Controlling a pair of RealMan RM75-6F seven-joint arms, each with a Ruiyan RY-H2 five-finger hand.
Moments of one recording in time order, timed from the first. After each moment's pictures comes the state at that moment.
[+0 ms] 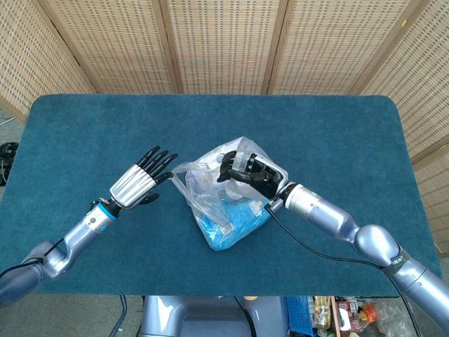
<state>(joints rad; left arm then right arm) -0.73 -1.65 -0.10 -0.84 1.82 1.25 -0.12 0.56 -1.48 1.06 -1.57 -0.65 -0.18 0.77</state>
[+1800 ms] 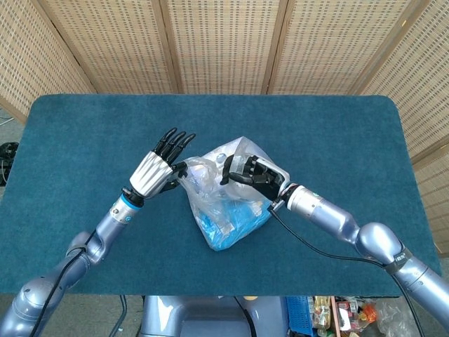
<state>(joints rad) -0.87 -1.96 -0.13 -0.43 1.66 1.53 -0.41 0.56 -1.46 1.02 -1.55 -0.53 -0.19 0.64</state>
